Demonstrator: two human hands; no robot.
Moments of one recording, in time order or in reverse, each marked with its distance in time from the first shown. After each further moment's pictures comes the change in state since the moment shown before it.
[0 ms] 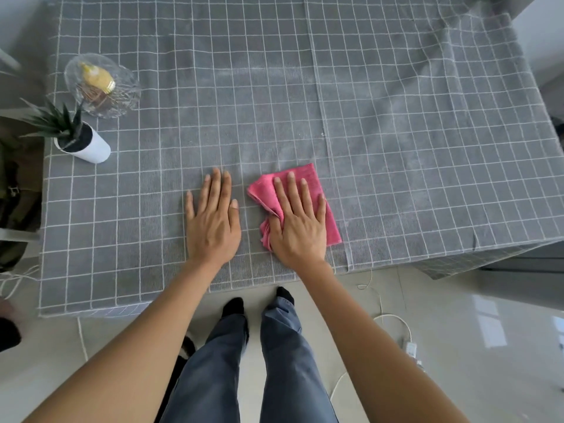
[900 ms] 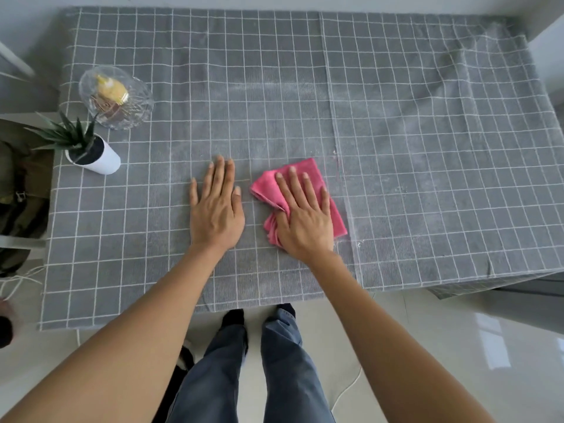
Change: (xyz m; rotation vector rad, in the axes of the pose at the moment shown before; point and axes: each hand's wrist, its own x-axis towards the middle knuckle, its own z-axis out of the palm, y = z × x) left_hand 0.052 -0.008 -0.003 -0.019 0.055 -0.026; right_hand 0.049 0.006 -0.005 -0.023 -0.011 -0.118
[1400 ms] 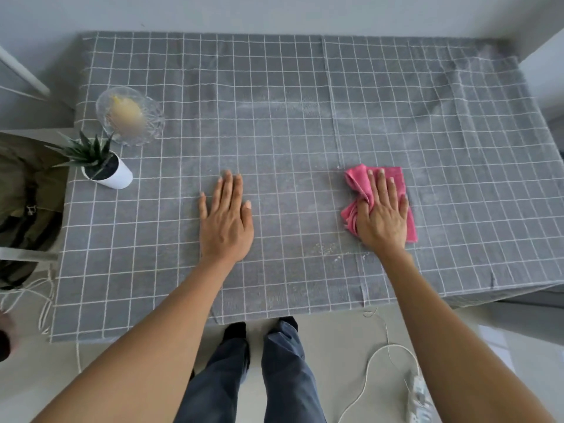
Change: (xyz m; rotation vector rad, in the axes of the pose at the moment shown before) left_hand -0.001 0.000 0.000 -0.007 -0.023 -0.005; right_hand 0.007 0.111 -0.037 -0.038 0.053 0.354
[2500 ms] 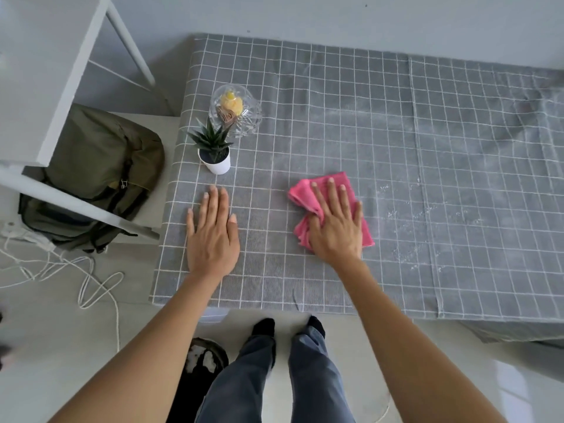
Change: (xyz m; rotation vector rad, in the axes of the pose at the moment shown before) left_hand -0.058 -0.154 -0.041 0.044 0.031 -0.194; right_hand -0.059 -0.203 0.050 -0.038 -0.078 -0.341
